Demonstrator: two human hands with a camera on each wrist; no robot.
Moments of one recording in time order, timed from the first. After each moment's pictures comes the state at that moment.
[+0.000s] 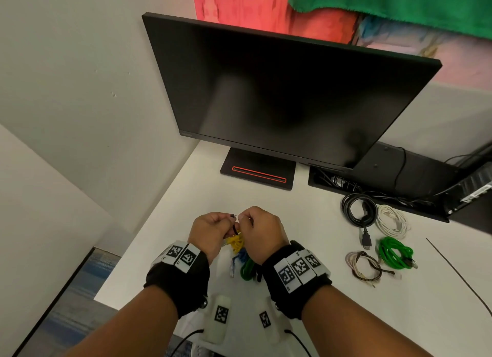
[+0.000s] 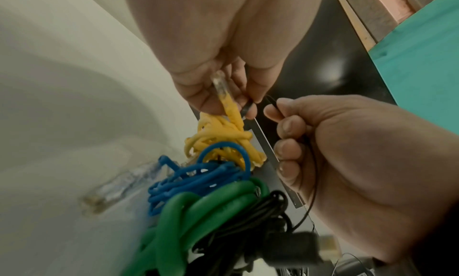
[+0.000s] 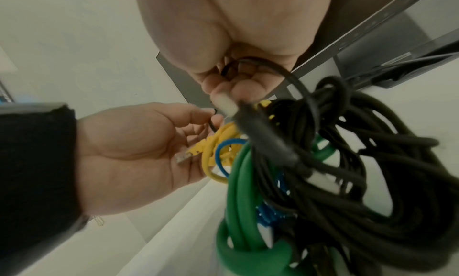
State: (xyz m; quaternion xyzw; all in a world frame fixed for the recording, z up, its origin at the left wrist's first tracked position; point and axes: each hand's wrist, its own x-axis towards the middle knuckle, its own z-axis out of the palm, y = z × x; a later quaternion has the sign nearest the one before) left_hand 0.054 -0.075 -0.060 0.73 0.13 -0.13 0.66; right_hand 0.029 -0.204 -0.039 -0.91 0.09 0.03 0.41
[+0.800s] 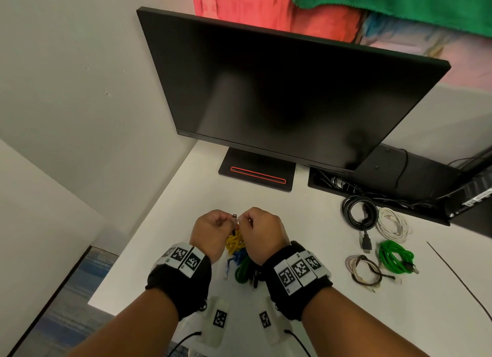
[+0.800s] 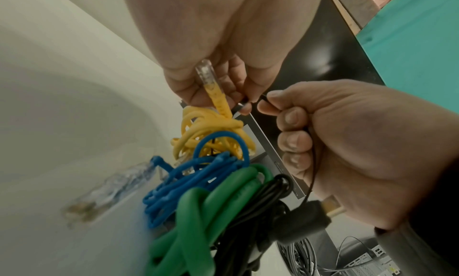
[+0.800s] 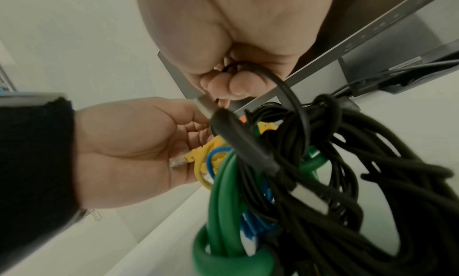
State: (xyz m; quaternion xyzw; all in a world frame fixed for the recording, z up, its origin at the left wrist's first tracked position) left_hand 0.062 -0.081 -0.063 0.80 0.09 -0.11 0.58; right_hand 0.038 -0.209 -0.039 -0.92 0.08 0.04 0.38
